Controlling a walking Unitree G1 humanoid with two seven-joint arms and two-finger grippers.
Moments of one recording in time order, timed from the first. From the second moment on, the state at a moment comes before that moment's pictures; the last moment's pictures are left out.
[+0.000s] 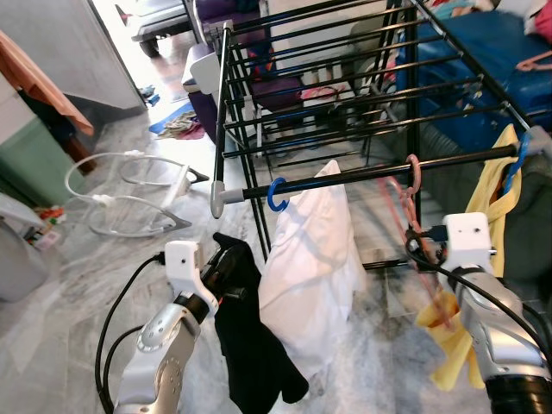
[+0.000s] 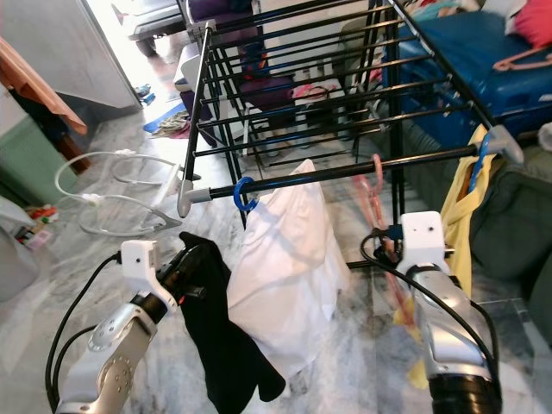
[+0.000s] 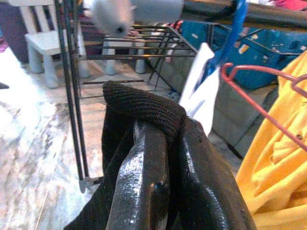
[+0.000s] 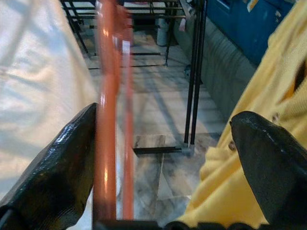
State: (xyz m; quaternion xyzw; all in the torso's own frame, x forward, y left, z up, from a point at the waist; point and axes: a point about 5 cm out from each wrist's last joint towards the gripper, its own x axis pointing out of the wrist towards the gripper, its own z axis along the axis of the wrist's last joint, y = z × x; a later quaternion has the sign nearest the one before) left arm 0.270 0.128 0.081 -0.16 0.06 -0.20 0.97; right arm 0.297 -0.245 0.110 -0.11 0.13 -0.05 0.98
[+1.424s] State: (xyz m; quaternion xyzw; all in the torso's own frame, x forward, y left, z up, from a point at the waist) left arm 0.281 0.116 0.082 -0.15 0.07 -0.22 0.96; right arm 0.325 -0.175 0.119 -0.09 0.12 0.00 0.99
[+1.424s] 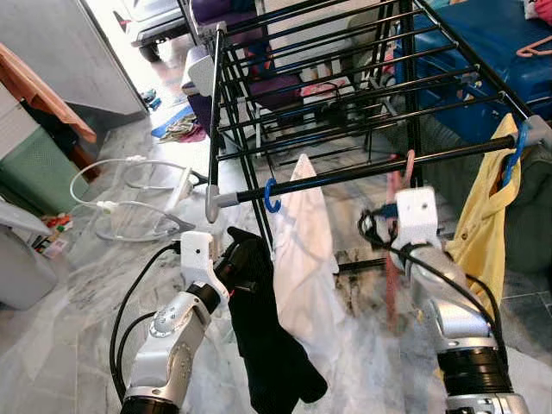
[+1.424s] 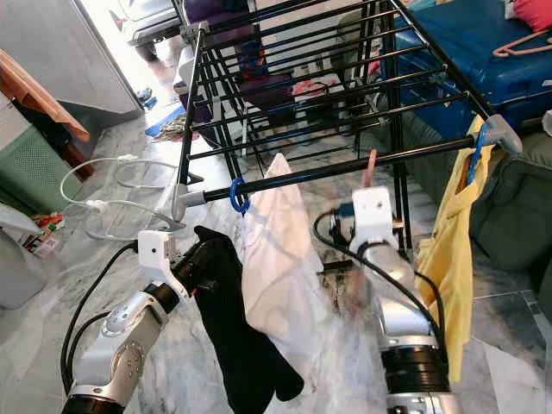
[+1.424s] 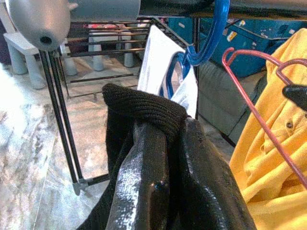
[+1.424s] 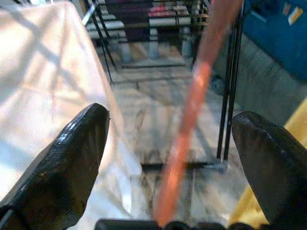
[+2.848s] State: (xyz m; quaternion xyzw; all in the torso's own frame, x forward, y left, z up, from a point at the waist) left arm 0.280 0.116 0.079 -0.15 0.08 -0.22 0.96; right arm 0.327 -0.194 0.094 -0.11 0.17 -0.06 0.98
